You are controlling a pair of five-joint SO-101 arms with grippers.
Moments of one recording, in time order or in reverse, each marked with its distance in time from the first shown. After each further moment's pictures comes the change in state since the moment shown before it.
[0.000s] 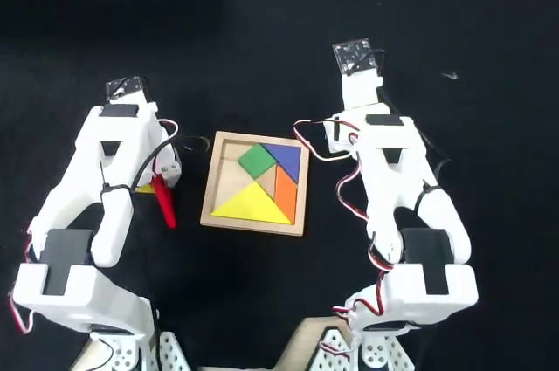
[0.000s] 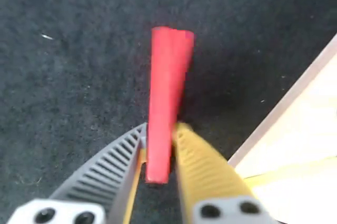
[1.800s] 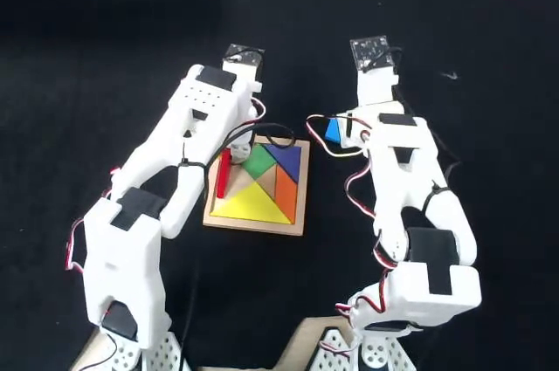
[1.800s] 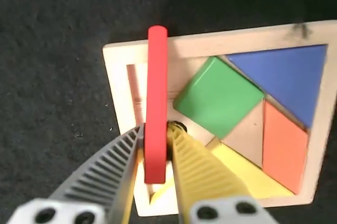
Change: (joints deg) left arm 20.0 24.1 -36.8 12.4 -13.4; right arm 3.5 0.0 -0.5 -1.4 0.0
